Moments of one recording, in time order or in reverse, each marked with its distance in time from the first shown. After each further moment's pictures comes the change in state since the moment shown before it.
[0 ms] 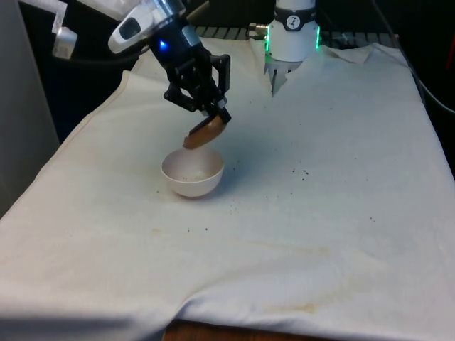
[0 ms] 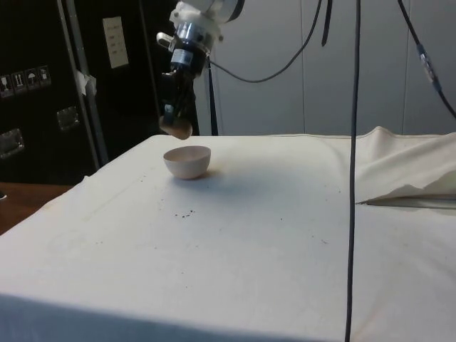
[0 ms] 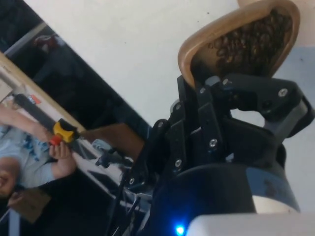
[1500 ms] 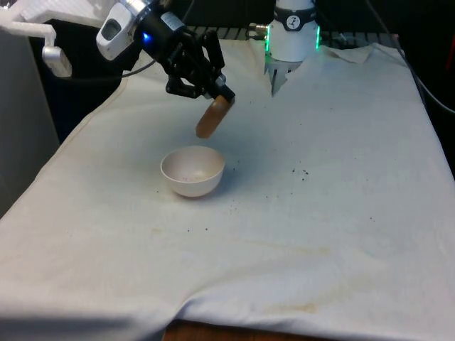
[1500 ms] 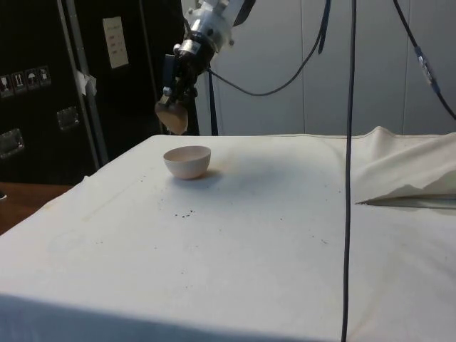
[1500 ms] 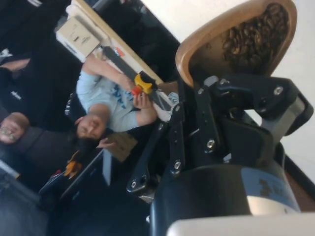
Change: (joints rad) arm -0.006 0.049 -0.120 0.038 0.287 -0.291 -0.056
